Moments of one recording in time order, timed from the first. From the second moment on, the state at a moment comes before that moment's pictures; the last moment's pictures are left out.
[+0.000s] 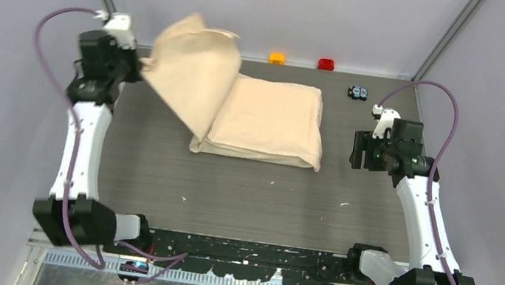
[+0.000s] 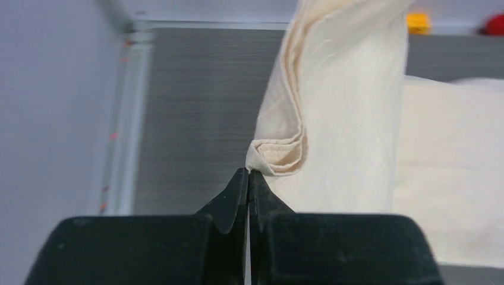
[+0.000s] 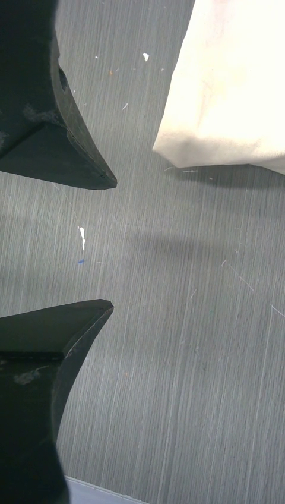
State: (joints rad) left arm 0.04 1.37 1.46 -0.52 0.19 0.02; right arm -0.04 1.07 0.97 -0.73 -0.16 -0.12
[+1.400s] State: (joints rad) left arm 0.45 0.71 0.90 -0.61 0.36 0.16; right arm 0.97 2.24 1.97 -0.63 0.08 -0.26
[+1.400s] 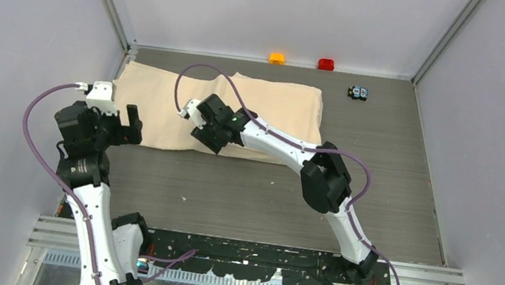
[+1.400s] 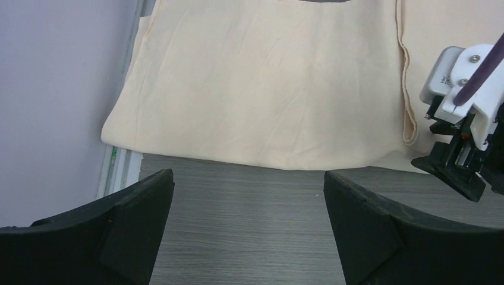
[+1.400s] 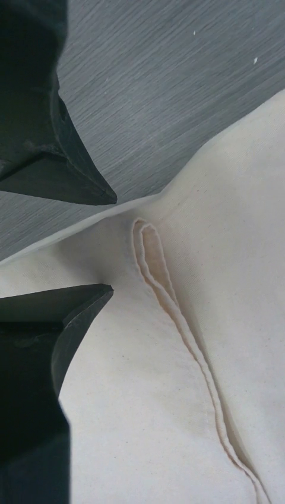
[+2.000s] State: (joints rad) left arm 0.45 0.72 0.86 -0.61 0.39 0.10; right arm 0.97 2.24 1.97 -0.66 0.09 -0.28
